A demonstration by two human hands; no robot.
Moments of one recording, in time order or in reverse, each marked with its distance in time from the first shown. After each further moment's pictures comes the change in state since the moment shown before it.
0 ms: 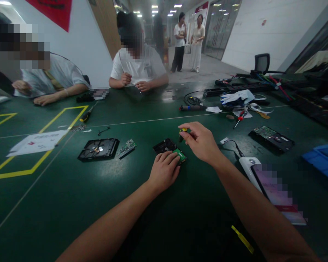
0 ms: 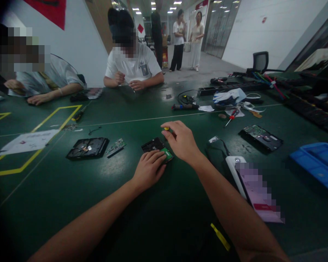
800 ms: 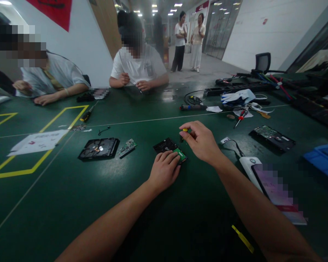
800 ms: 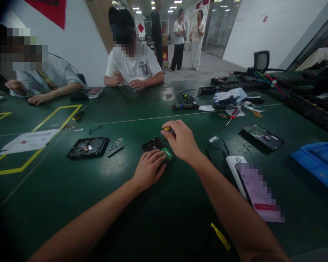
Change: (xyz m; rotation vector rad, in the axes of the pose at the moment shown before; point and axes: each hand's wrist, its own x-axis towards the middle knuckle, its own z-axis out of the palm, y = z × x) left_hand 0.001 0.000 -0.002 -0.010 0.012 0.002; right_hand 0.002 -0.002 -0.001 -0.120 0.048 -0.065
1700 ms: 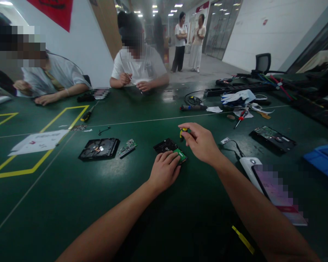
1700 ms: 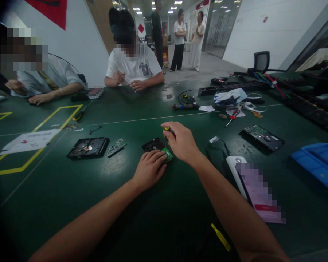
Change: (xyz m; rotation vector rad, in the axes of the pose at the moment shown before) left_hand 0.000 -0.001 0.000 0.008 -0.012 -0.003; right_hand -0.003 0.001 0.004 0.129 -0.063 0.067
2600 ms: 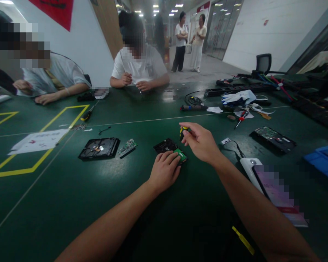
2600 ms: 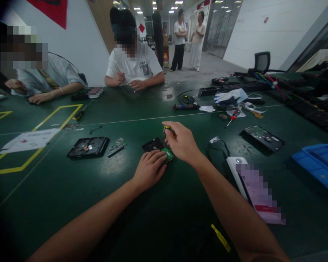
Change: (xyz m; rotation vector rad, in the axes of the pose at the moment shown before) left_hand 0.000 0.001 -0.001 -0.004 -0.006 0.000; right_hand -0.001 0.003 0.002 0.130 -0.007 0.040
